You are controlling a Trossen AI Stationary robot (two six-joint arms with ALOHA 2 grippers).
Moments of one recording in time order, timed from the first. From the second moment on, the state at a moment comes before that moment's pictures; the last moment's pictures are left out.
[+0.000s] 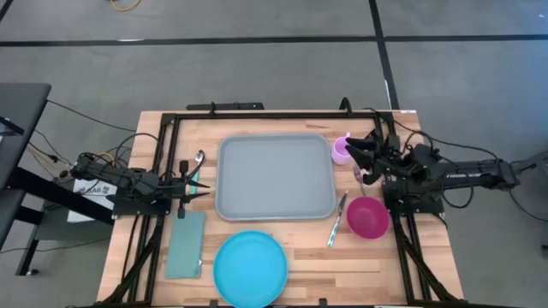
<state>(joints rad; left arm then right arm) -0.33 0.01 0.11 -0.35 -0.37 0.22 -0.02 0.52 0.35 0.44 0.26 0.20</state>
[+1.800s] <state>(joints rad) -0.33 0.01 0.11 -0.26 -0.75 0.68 -0.04 1.27 0.73 0.24 0.21 0.02</state>
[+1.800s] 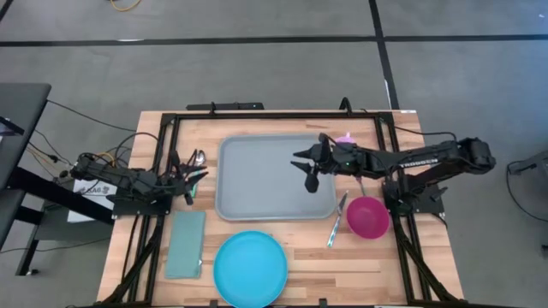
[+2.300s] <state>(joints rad) -0.33 0.03 0.11 0.33 -0.50 1.14 0.03 1.24 0.73 0.24 0.21 0.02</state>
